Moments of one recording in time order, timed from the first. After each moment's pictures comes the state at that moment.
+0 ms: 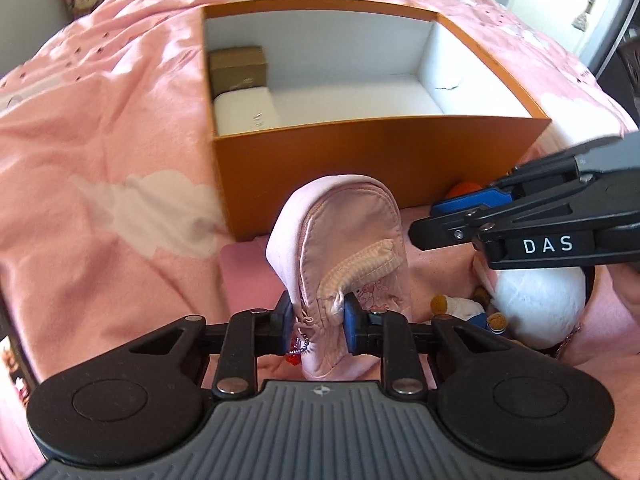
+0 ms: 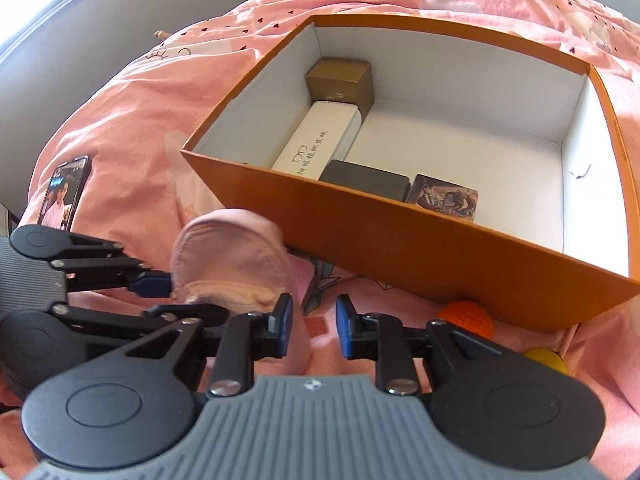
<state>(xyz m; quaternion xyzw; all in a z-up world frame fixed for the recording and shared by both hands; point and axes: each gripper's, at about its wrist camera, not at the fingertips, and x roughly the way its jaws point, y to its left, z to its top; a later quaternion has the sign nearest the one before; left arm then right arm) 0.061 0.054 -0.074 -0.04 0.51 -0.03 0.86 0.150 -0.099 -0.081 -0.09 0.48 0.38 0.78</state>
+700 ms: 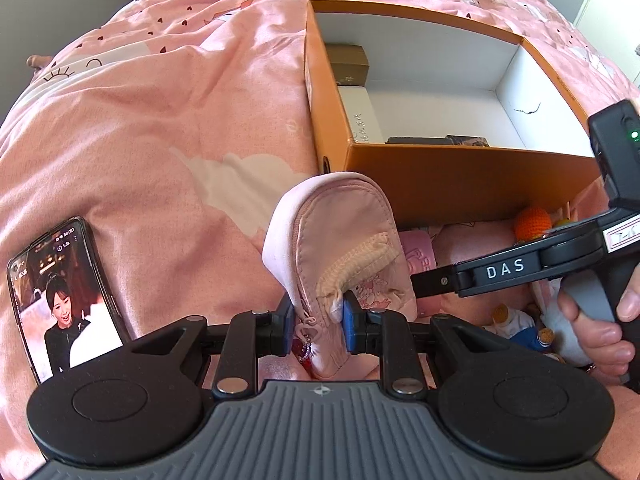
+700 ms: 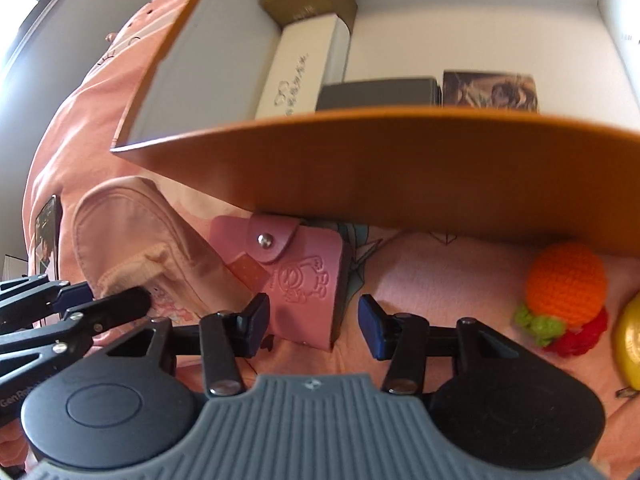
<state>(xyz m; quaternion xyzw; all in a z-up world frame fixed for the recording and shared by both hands) 0.057 0.092 -0.057 -0.06 0.53 0.06 0.84 0.181 -0.062 -0.146 0.02 0.62 0.36 0.70</state>
